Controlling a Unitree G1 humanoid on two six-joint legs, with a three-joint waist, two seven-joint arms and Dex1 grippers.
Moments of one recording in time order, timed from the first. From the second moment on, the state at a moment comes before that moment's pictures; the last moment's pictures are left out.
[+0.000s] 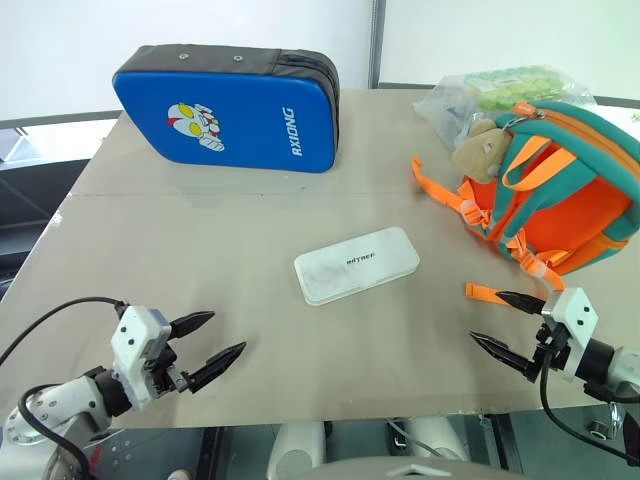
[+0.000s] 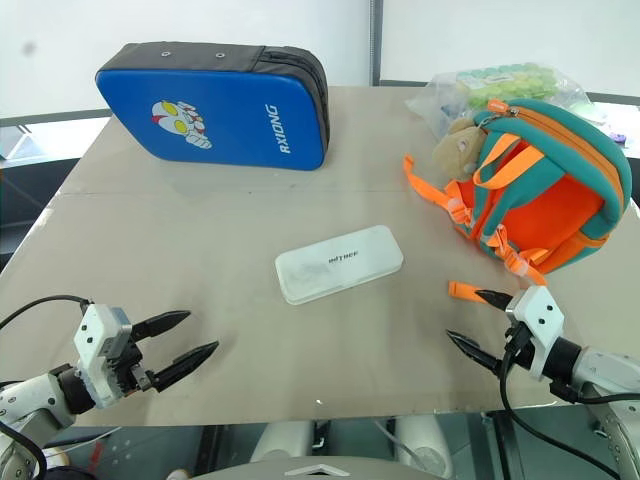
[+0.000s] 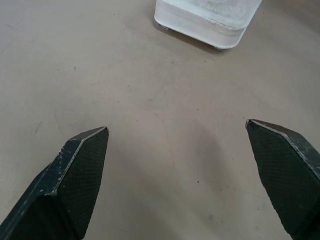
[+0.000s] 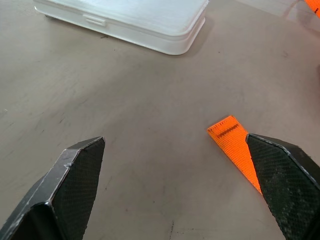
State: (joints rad) left arm 0.50 0.68 0.47 -0.38 -0.54 0.29 -0.99; right arm 0.36 -0.70 -0.25 -0.47 0.46 0.30 0.85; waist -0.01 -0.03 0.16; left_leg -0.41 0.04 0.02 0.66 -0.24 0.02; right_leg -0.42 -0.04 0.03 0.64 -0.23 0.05
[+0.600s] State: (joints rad) left arm 0.26 0.57 0.30 -0.57 -0.64 0.65 -0.58; right arm -0.16 -0.58 -0.05 -0.47 0.47 0.64 0.56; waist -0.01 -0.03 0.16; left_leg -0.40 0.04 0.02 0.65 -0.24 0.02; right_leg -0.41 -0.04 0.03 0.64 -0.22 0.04
